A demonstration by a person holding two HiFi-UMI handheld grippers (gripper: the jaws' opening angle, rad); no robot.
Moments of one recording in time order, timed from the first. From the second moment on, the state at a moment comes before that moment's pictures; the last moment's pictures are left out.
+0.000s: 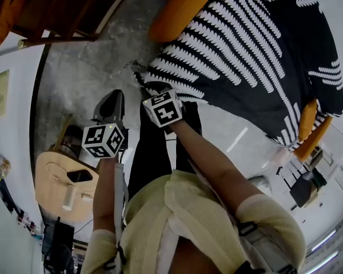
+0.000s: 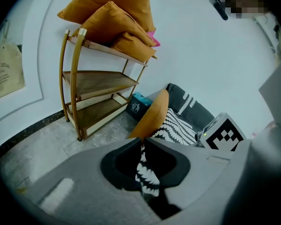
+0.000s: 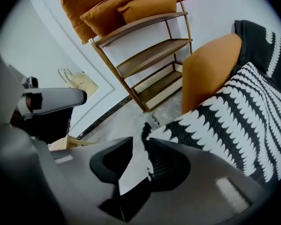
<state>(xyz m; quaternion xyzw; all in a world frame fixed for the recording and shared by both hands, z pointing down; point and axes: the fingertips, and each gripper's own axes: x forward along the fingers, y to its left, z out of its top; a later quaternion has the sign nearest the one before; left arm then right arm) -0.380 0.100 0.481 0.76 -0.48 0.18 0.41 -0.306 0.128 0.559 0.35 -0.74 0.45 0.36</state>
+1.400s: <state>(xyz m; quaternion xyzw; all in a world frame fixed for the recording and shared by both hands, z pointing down) -0.265 -0.011 0.405 0.85 -0.37 0.17 0.34 -0.129 -0.003 0.447 0.56 -0.70 0.38 0.22</state>
